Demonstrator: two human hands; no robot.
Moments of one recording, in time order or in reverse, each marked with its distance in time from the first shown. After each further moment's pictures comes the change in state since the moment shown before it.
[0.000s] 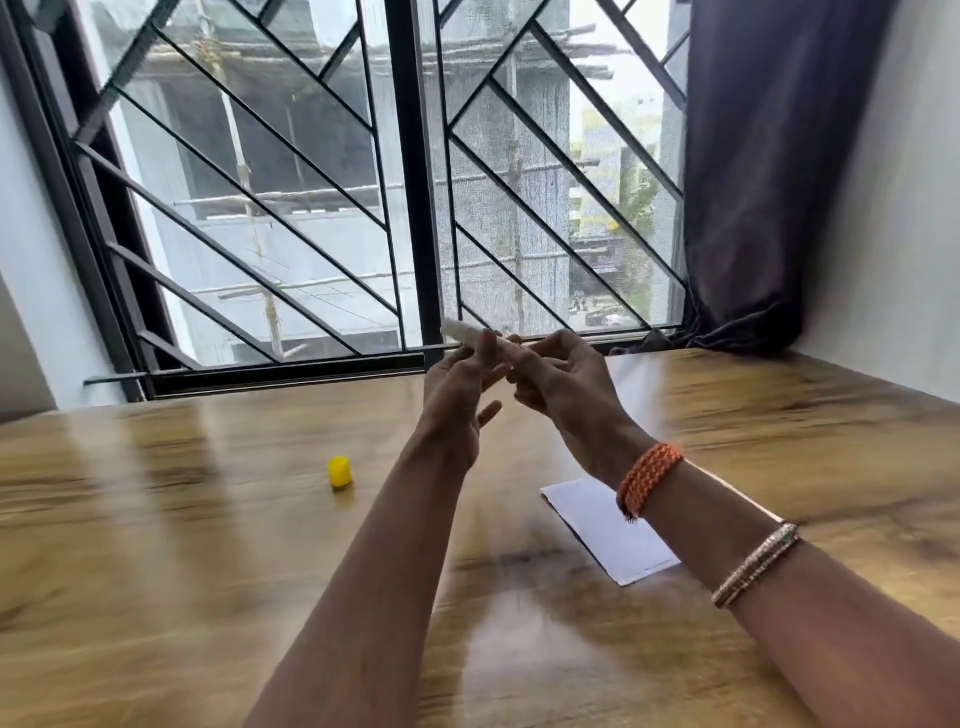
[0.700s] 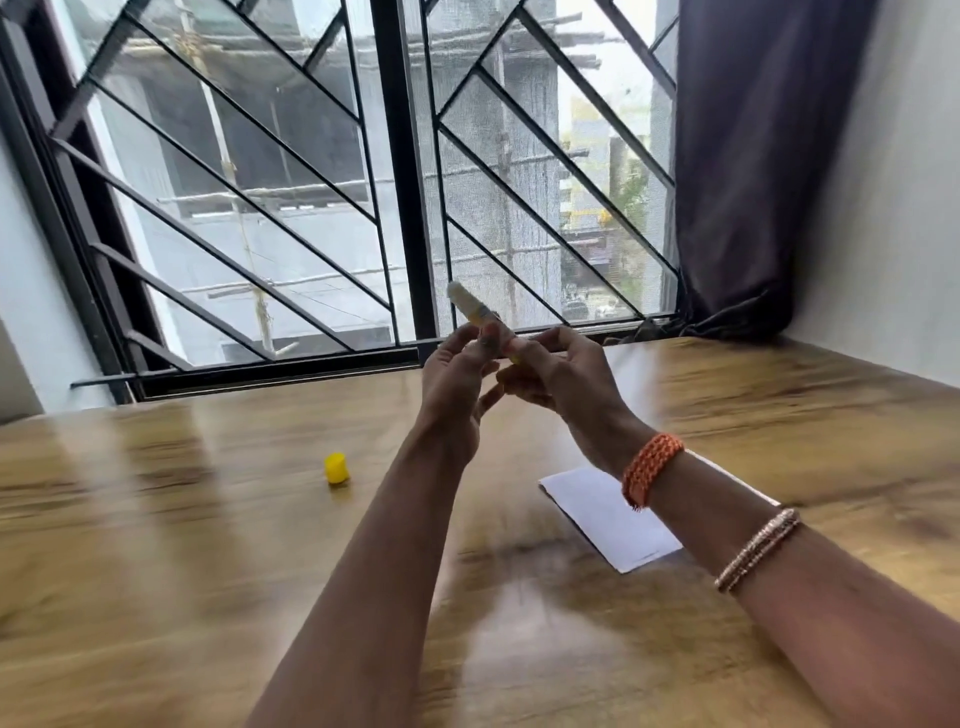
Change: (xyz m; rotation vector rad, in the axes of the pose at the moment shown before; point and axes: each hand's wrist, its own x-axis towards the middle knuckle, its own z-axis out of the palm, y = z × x) left_hand -0.002 0.000 0.004 -0.050 -0.025 0.059; right_hand 0.000 0.000 -0.003 -0.061 0.058 0.072
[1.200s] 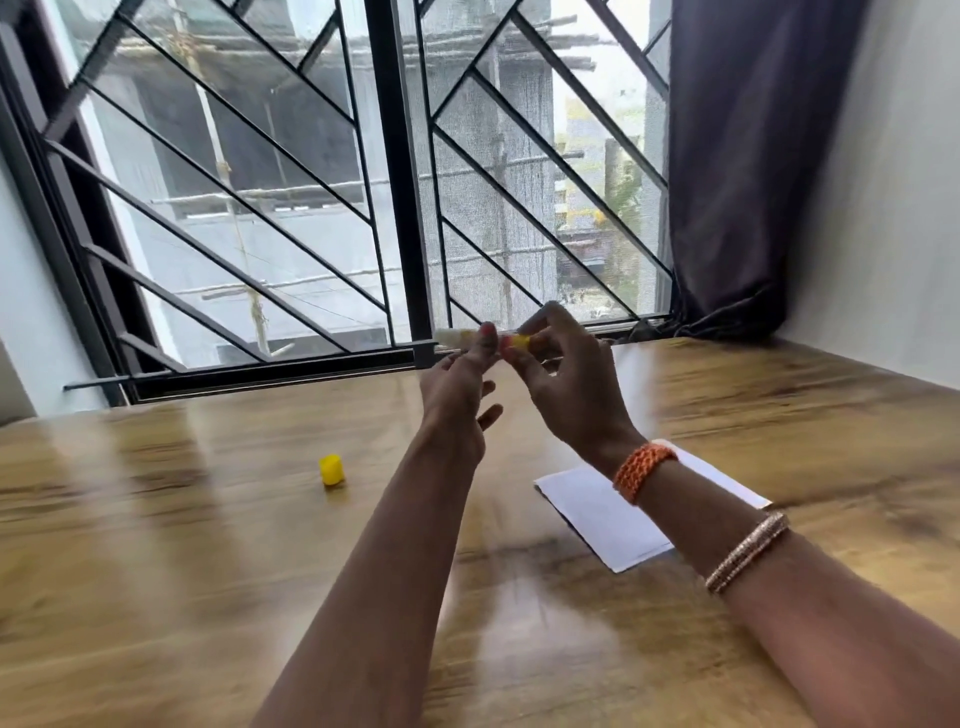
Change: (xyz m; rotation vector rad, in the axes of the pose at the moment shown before) left_hand -0.006 0.000 0.008 0.021 0.193 -0.154; right_hand 0.002 0.006 -0.006 -0.624 0.129 -0.546
